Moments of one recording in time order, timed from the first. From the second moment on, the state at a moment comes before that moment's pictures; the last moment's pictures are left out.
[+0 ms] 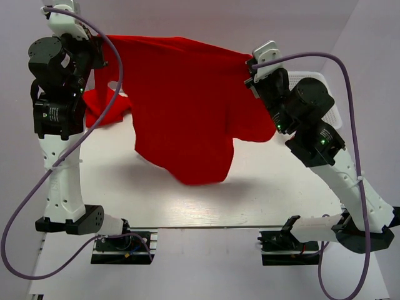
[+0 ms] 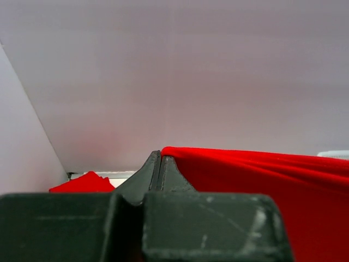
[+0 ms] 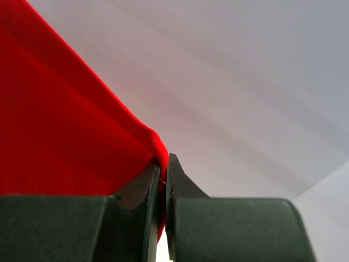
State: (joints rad) left arm -0.08 1.42 2.18 -0.61 -0.04 -0.04; right arm 0.85 1.24 1.75 -0.24 0.43 -0.60
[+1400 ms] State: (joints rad) left arm -0.20 2.10 2.25 -0.53 0.52 -0.11; right arm 0.85 0.76 0.79 -0.25 -0.11 0.20
